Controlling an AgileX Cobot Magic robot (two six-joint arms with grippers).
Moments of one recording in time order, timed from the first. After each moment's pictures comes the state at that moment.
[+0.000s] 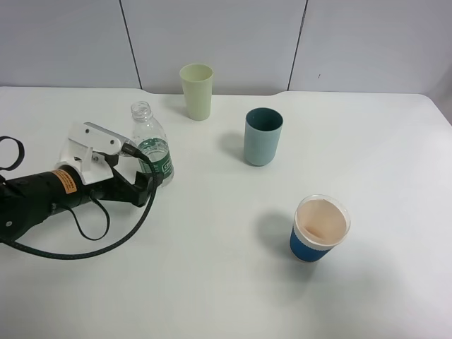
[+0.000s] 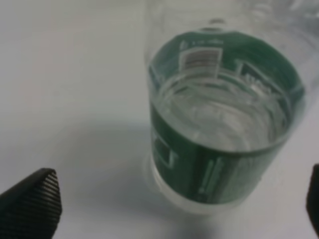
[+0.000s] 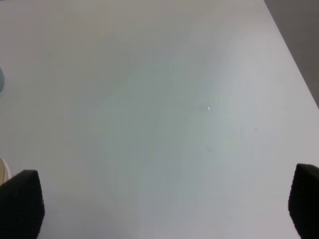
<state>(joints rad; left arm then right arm) -0.35 1.87 -0.34 0.16 -1.00 -0.07 -0.10 0.00 -0.51 0.00 1.06 -0.03</state>
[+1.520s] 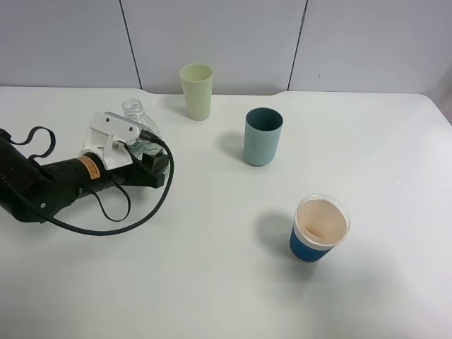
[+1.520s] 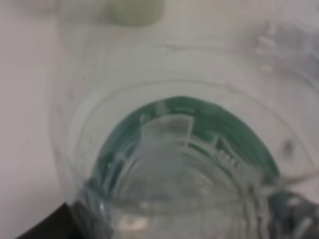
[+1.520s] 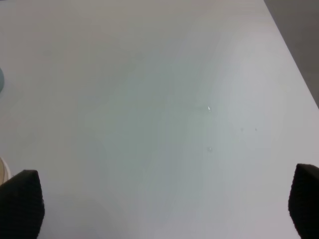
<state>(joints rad) -0.35 2.00 -0.49 0.20 -1.02 -0.12 -0.10 0.00 -0.51 0.00 1.06 -0.03</state>
